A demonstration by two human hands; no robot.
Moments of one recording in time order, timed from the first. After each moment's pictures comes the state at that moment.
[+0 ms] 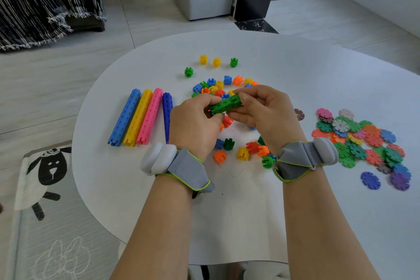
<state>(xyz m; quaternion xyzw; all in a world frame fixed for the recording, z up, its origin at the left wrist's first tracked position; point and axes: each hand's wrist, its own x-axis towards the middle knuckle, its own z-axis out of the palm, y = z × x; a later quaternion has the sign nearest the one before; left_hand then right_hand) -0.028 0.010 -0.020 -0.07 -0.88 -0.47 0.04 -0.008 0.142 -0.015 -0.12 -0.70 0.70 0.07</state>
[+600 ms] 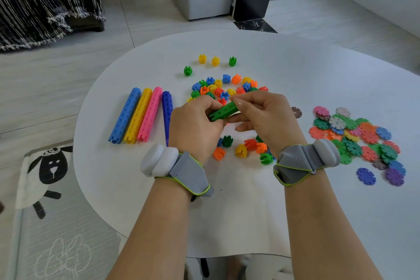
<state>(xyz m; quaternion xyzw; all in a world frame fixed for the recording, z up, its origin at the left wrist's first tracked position) -0.019 0.007 -0.020 -0.09 -0.89 -0.45 0.02 0.003 0.141 -0.012 -0.11 -0.76 0.64 0.06</state>
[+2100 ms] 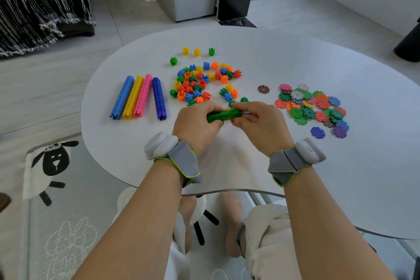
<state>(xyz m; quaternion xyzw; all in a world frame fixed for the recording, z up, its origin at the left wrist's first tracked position) 0.042 0.011 -0.014 -0.20 -0.90 -0.37 -0.05 0.093 0.154 -0.018 -0.14 -0.89 0.43 0.07</state>
